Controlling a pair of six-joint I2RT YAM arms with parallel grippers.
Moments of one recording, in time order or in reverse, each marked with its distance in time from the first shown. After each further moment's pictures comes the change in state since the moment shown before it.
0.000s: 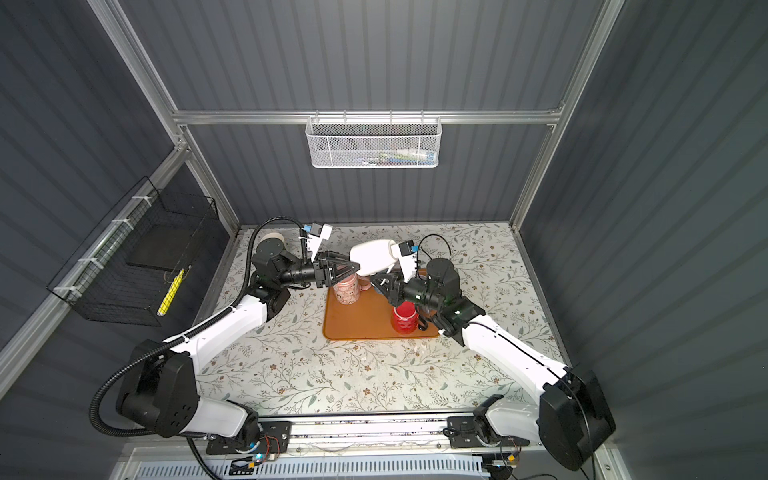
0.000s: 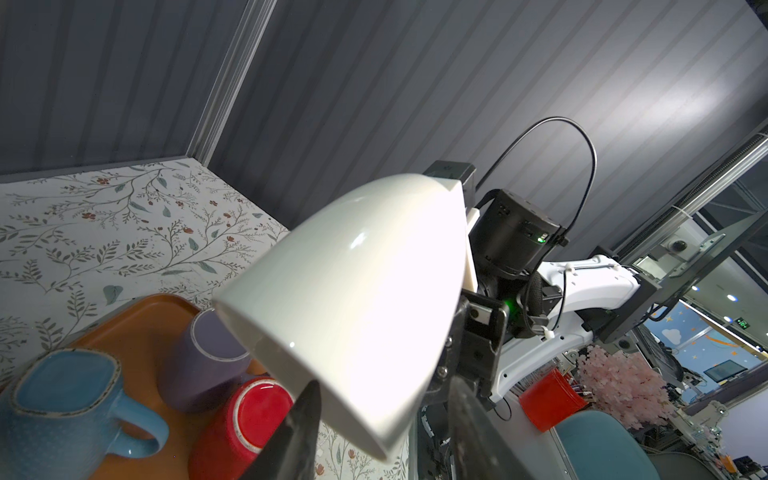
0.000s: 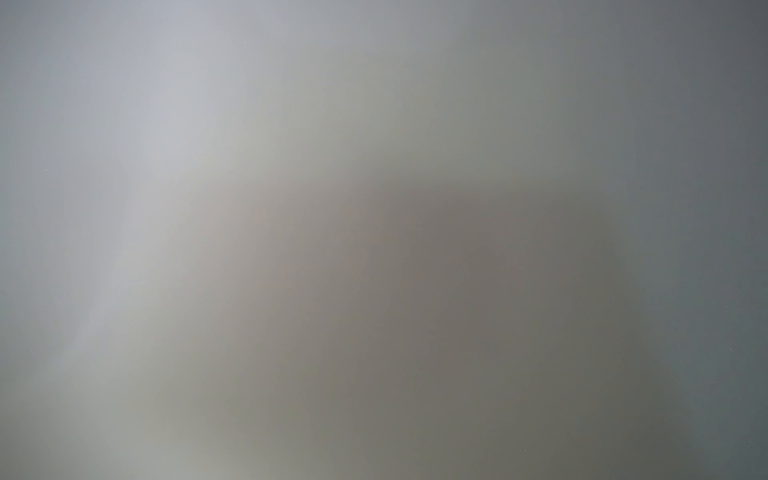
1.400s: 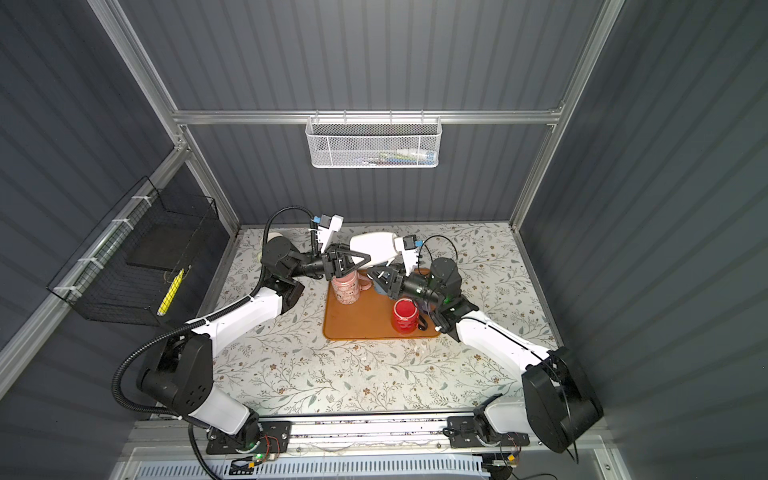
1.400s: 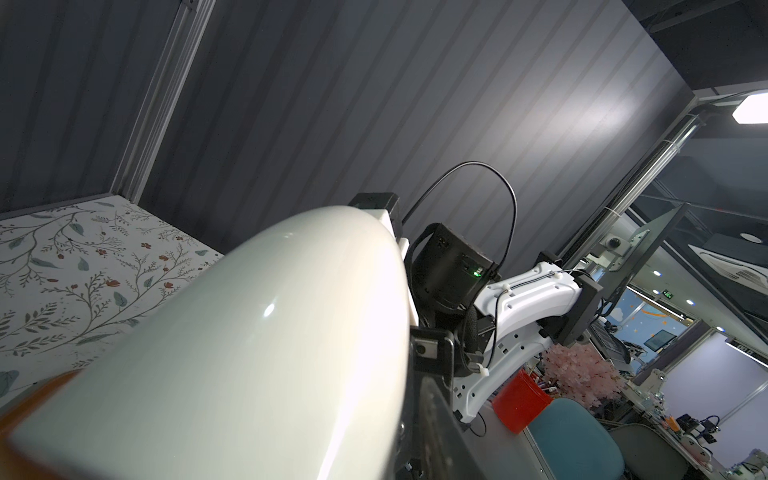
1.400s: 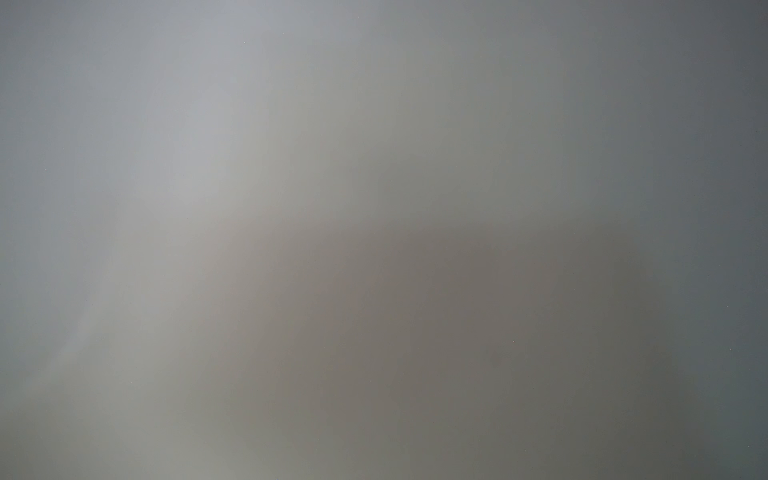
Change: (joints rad) left arm -0.066 0.119 0.074 0.299 0.025 -0.202; right arm -0.038 0.085 -0.035 0.306 -0.116 0.168
